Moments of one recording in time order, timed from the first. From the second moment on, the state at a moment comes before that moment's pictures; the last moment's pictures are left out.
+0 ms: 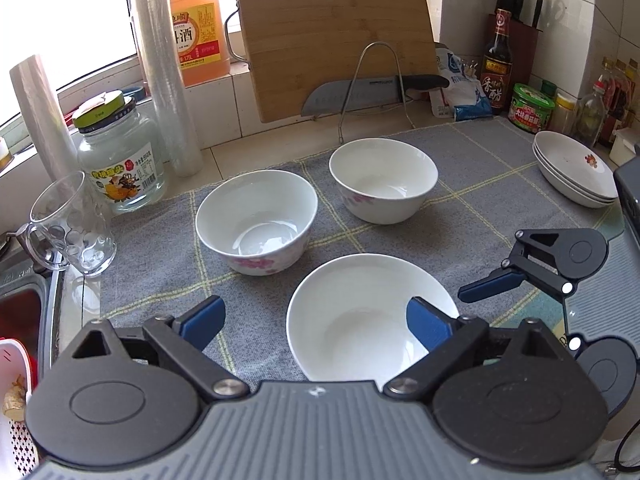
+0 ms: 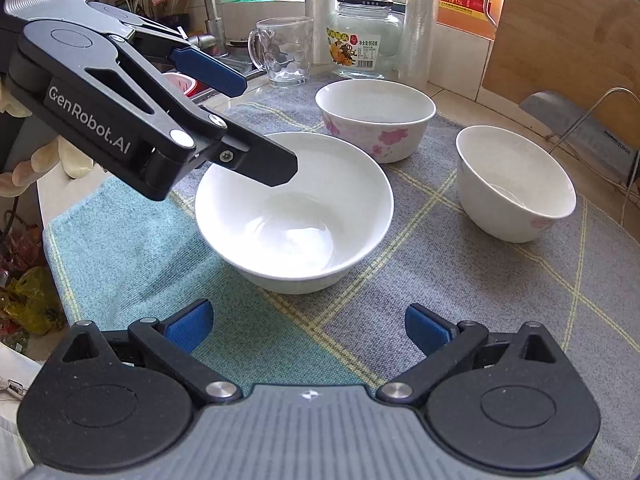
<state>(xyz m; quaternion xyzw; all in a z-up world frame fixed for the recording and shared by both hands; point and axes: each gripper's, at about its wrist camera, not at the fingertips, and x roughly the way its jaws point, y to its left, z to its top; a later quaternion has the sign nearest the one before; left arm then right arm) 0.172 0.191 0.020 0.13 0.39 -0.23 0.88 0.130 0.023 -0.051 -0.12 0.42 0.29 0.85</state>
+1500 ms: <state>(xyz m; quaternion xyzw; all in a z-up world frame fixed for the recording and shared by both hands) 0.193 0.172 0.007 0.12 0.44 -0.31 0.83 0.132 0.019 -0.042 -0.13 0.38 0.32 0.86</state>
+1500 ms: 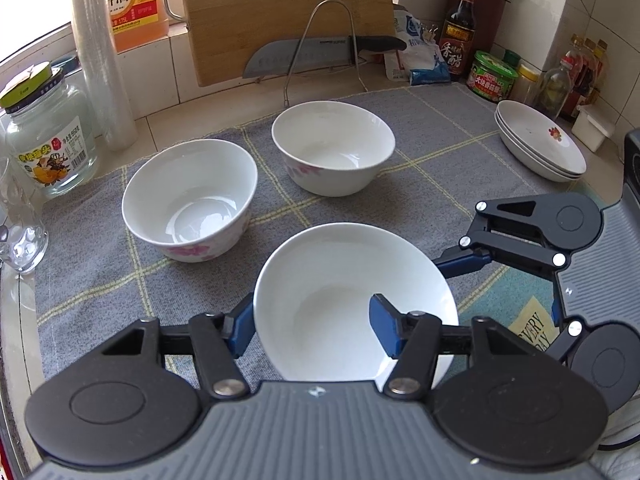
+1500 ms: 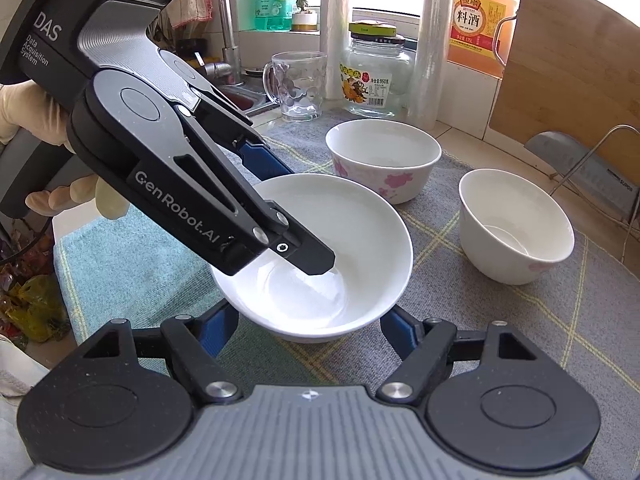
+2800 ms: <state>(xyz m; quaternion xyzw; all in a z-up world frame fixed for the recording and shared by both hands) 0.187 0.047 -0.008 0.13 0.44 -0.40 0.80 0.102 -0.089 -0.039 -0.11 0.42 0.22 0.87</state>
